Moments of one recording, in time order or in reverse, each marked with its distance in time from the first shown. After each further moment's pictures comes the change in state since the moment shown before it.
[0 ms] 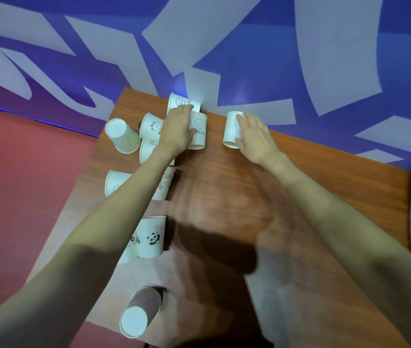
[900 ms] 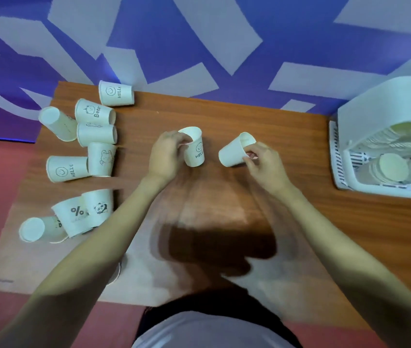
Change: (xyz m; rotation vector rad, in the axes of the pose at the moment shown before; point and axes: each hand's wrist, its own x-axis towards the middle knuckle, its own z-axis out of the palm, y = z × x) left_hand -0.141 0.154 0.043 -0.208 0.056 0.176; right_hand -0.239 0.107 -0.004 0.399 0.315 0.146
